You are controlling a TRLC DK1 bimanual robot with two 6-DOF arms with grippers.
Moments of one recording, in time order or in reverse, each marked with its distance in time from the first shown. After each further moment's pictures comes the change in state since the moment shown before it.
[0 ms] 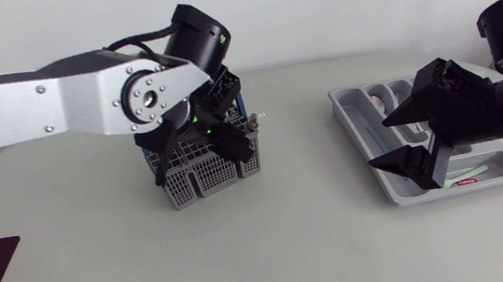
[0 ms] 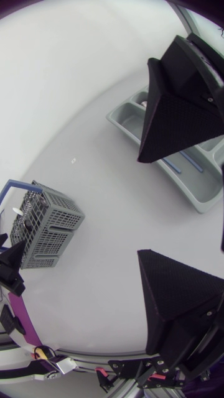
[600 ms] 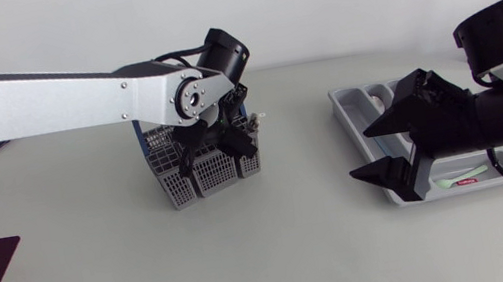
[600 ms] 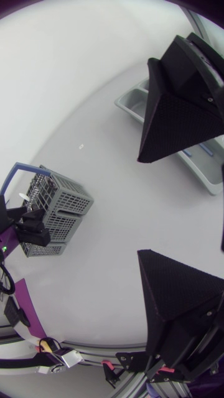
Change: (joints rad) left arm 0.037 0.205 0.124 0.008 -0.087 -0.026; right arm 0.109 -0.006 -0.035 0.055 0.005 0.097
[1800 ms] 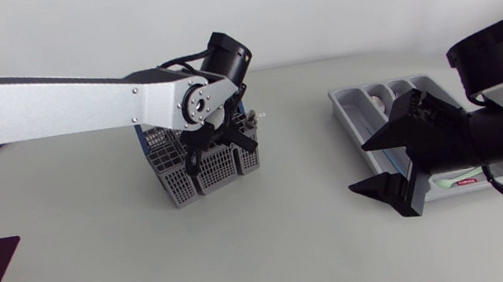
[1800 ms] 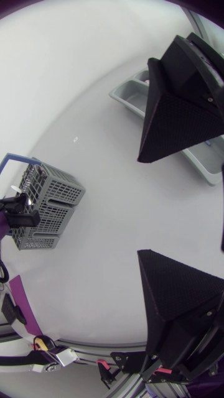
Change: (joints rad) left arm 0.000 0.031 0.000 0.083 -0.079 -0.026; right arm 0.012 -0.007 -0.073 0.043 0.000 0.002
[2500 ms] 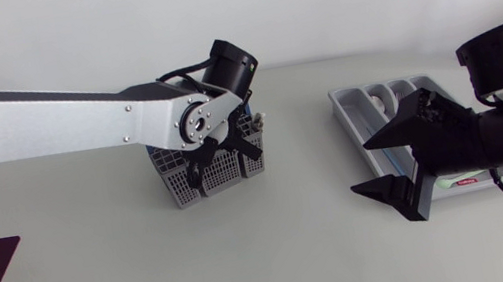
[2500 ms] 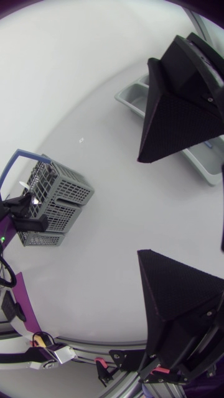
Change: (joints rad) left arm -0.054 -0.081 -0.120 0.106 -0.052 0.019; right arm 0.013 -0.055 -0.010 -0.016 0.000 -0.007
